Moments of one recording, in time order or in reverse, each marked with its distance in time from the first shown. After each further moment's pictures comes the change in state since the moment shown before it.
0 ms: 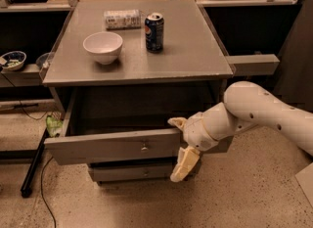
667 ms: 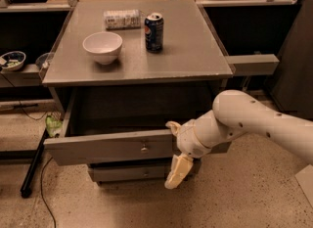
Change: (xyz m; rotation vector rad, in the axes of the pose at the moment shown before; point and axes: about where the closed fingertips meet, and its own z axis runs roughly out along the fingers) arm 0.009 0.011 0.025 0.004 0.065 0.014
